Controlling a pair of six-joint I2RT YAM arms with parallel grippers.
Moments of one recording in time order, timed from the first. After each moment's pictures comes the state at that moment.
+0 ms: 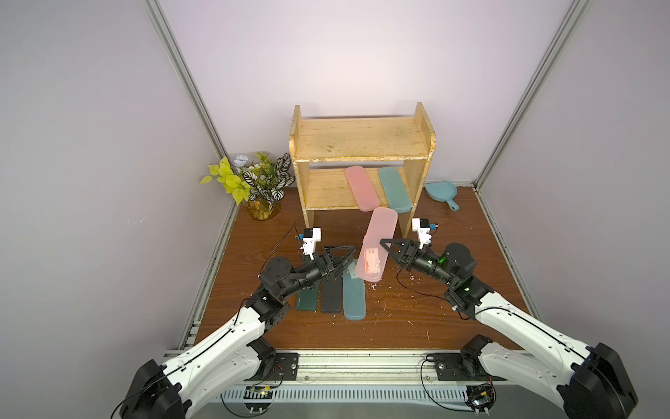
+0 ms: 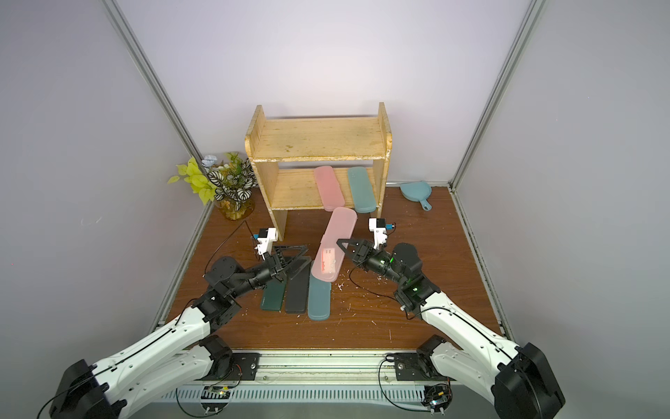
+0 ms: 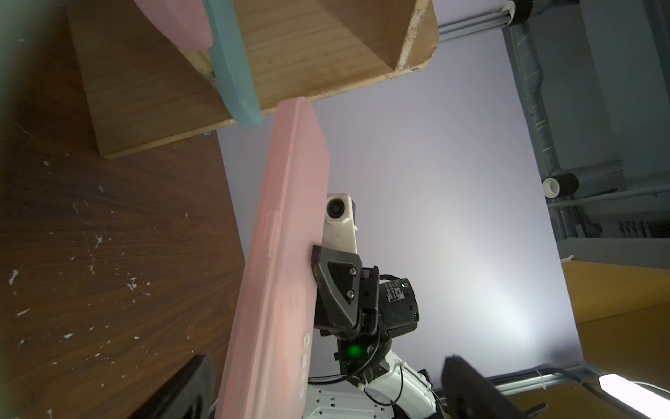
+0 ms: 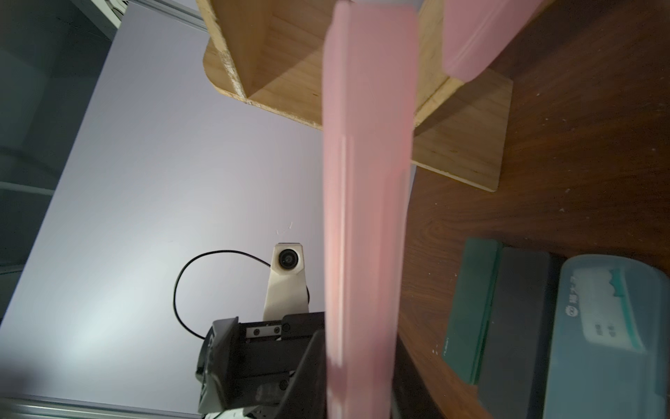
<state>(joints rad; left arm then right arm) -0.64 0.82 0.46 0.44 0.43 -1.35 0.60 0.98 0.55 0.38 -0.43 1.22</state>
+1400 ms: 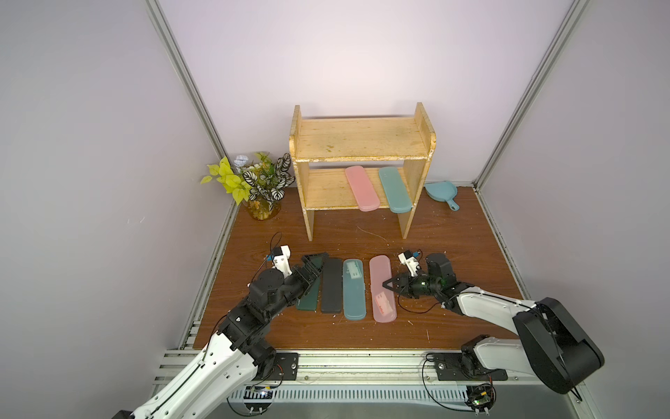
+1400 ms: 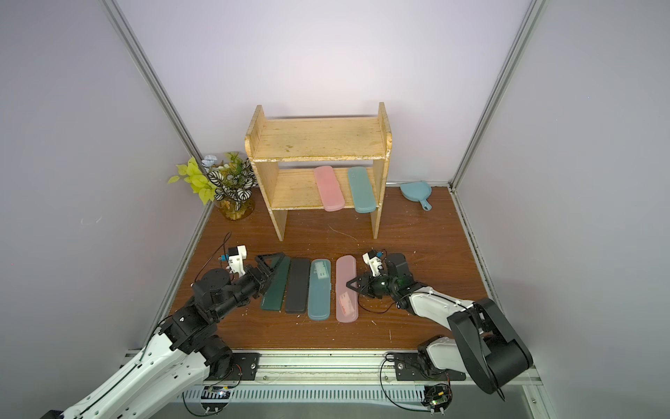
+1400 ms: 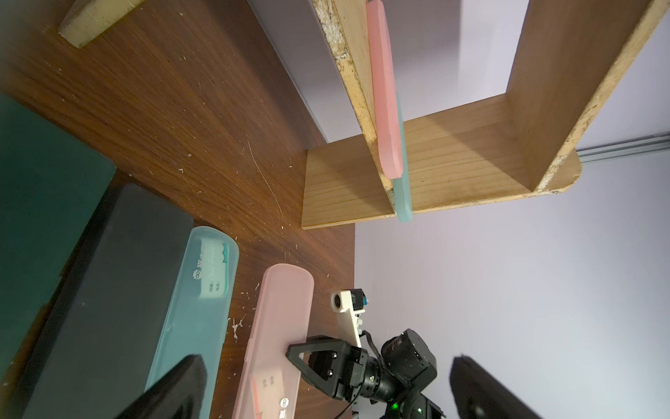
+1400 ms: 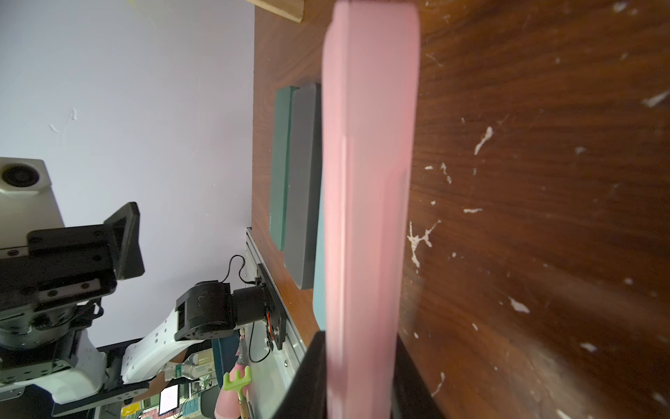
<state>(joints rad) -0.64 0.54 0.48 -0.18 0.03 -1.29 0.46 1.33 0.38 0.28 -0.73 0.83</state>
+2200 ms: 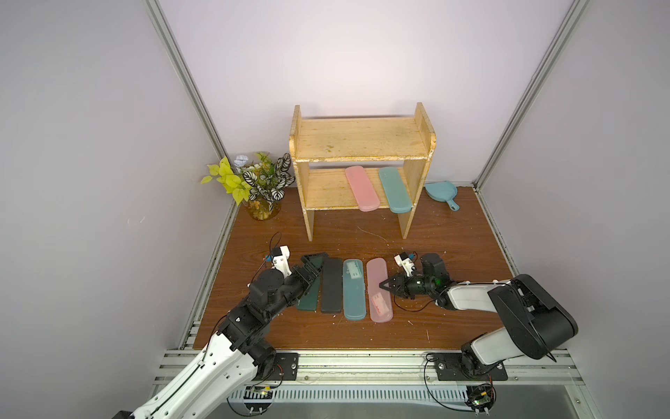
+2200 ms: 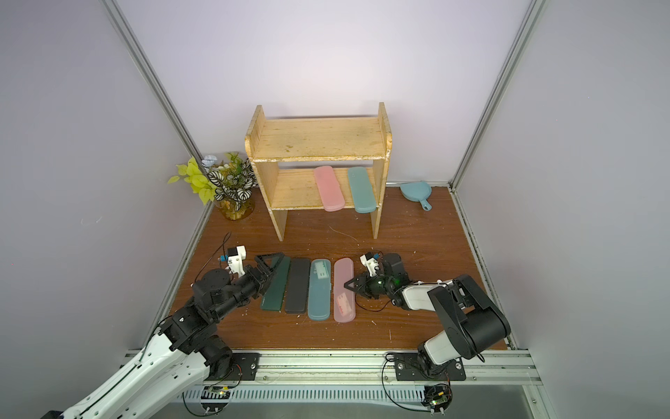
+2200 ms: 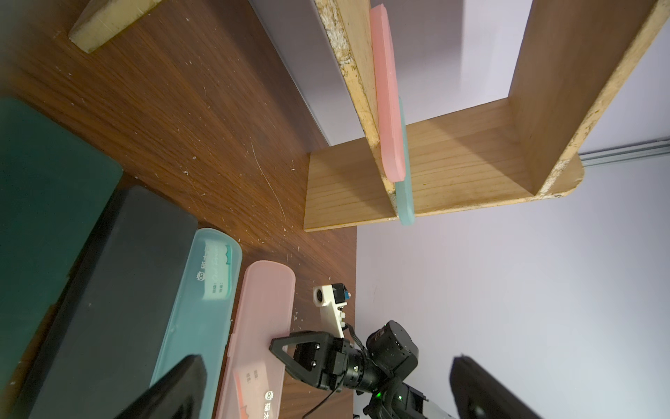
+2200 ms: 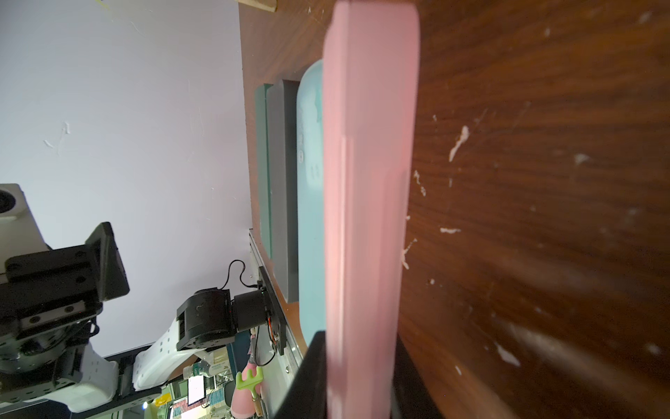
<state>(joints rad) -0.64 0.53 0.48 -0.19 0.02 -1.29 0.45 1.52 0.38 0.46 -0.77 0.90</state>
